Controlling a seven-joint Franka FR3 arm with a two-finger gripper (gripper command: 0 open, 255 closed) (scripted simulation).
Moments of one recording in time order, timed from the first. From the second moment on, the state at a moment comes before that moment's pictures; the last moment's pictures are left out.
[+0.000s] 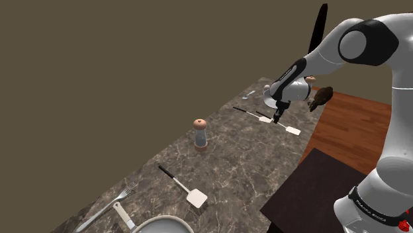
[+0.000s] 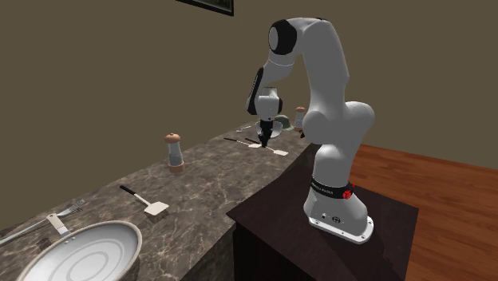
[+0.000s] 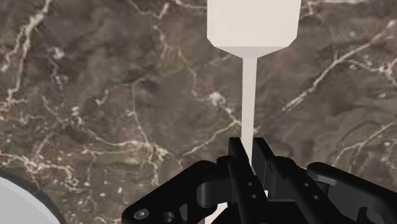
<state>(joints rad) -0.26 0.46 -0.24 -2.17 0.32 2.65 -0.91</state>
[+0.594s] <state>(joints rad) -0.25 0.45 -0.25 -2.17 0.31 2.64 -0.91</state>
